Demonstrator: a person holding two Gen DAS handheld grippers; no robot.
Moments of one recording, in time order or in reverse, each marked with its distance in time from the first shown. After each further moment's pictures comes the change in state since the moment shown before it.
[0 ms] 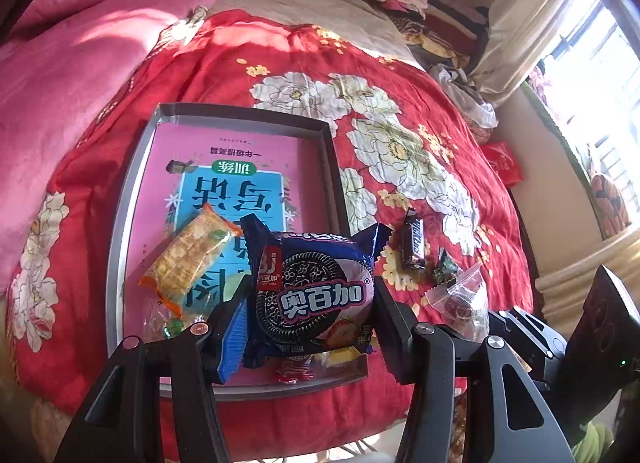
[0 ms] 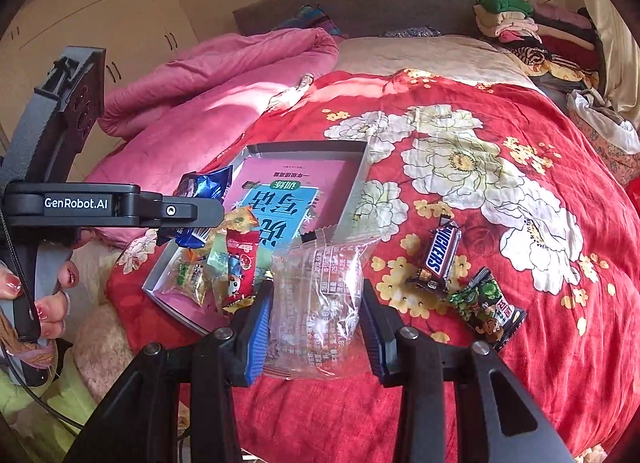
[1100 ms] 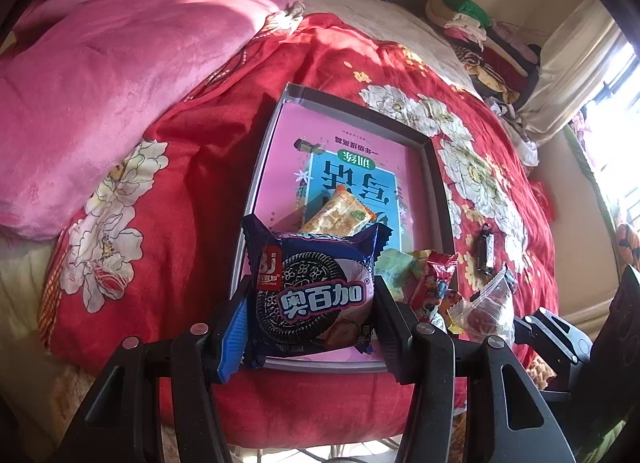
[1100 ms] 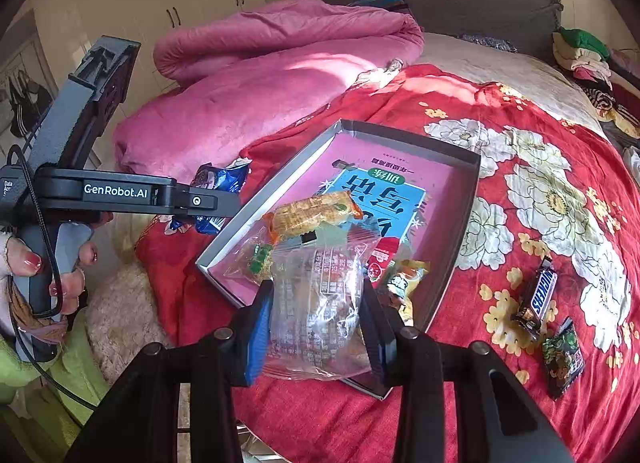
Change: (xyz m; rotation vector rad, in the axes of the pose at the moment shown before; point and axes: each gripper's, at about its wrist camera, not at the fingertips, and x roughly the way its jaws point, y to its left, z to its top) left arm -0.027 0.099 -0.032 -0.158 -0.041 0.108; right arm 0.043 0.092 0.010 -0.226 0.093 0.102
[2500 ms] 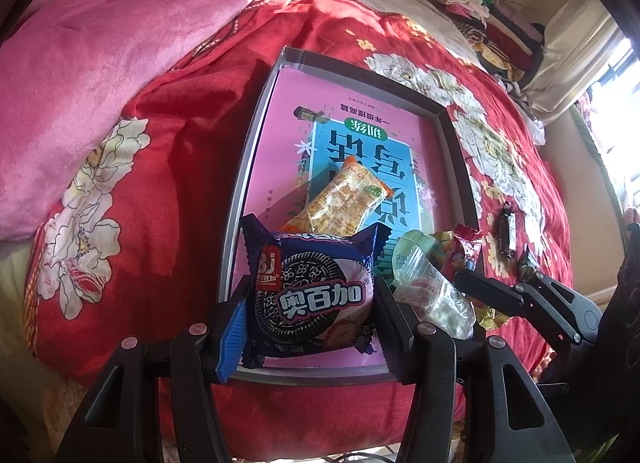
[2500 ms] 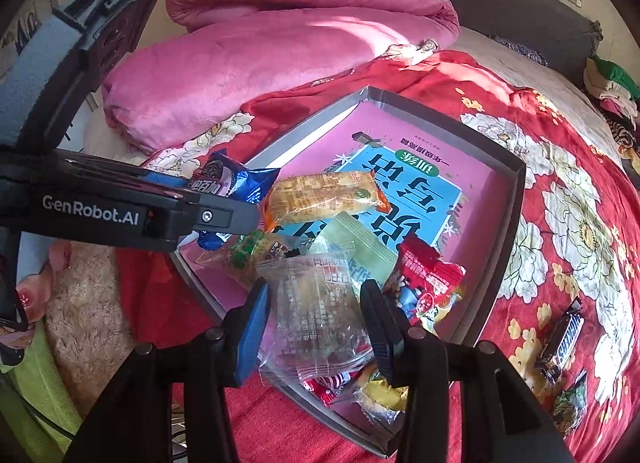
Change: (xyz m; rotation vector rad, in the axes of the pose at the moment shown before) left arm 0.041 -0.001 -0.002 0.032 0.075 0.018; right arm 0.055 0.010 0.006 -0.131 0.084 -0.035
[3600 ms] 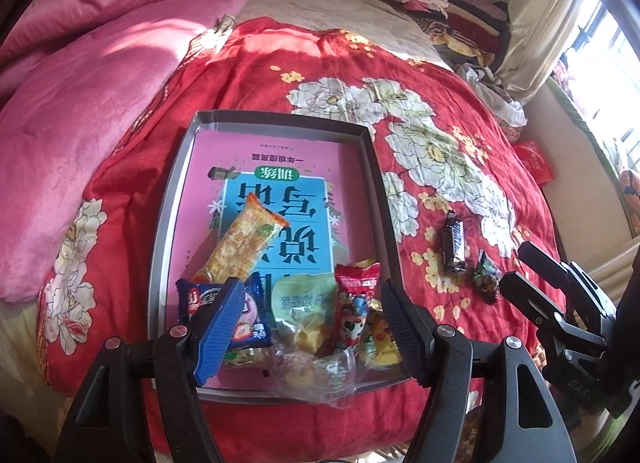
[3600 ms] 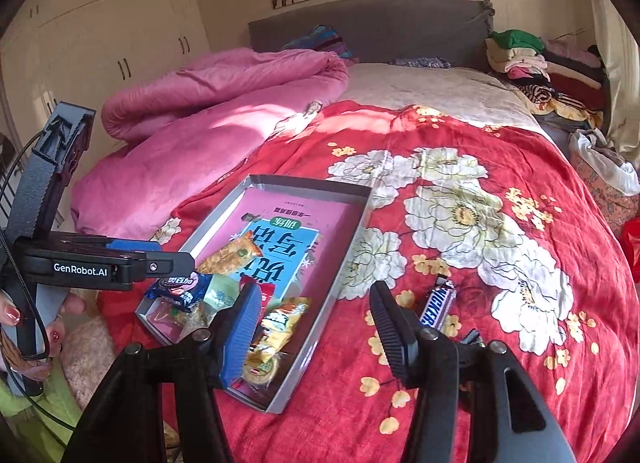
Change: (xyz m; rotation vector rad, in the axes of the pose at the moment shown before) left arm -0.027 -0.099 0.021 0.154 -0.066 0.014; right arm -0.109 -0.109 -0.038 0.314 -0.247 -0.134
